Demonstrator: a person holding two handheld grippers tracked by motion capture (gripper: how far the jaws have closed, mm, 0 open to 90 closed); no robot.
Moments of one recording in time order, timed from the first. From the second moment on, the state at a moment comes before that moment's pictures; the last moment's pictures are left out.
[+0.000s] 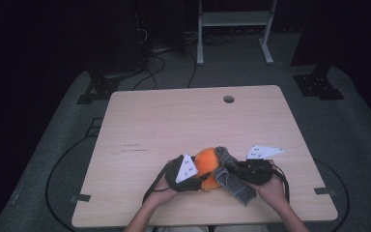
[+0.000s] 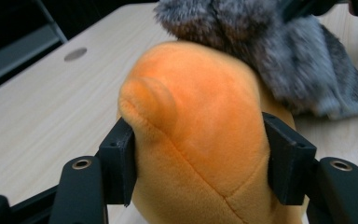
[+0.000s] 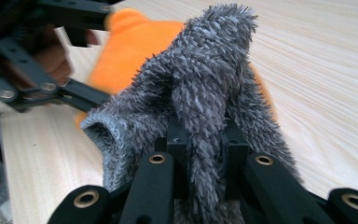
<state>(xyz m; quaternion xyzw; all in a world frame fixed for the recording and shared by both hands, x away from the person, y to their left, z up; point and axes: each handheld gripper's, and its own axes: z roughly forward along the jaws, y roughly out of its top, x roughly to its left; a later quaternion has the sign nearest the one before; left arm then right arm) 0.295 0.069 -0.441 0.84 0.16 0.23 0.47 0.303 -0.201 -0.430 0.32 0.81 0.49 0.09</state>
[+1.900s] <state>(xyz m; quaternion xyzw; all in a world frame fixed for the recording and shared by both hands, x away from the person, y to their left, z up) 0.303 0.090 -0.430 0.82 0.18 0.10 0.53 0.310 -0.188 -0.411 0.26 0.85 0.44 0.13</state>
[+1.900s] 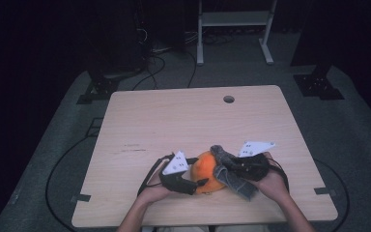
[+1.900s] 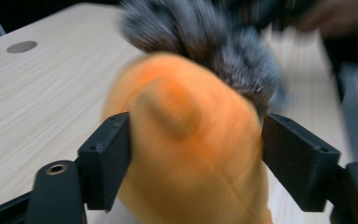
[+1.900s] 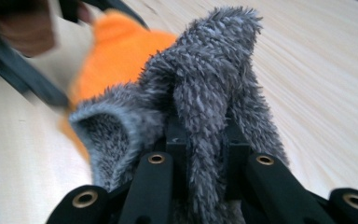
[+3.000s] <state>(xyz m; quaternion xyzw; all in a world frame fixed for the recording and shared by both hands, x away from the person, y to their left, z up) 0.305 0.082 -0.436 0.82 0.21 0.16 0.51 0.304 -0.182 -0.417 0.28 0.83 0.45 0.15</state>
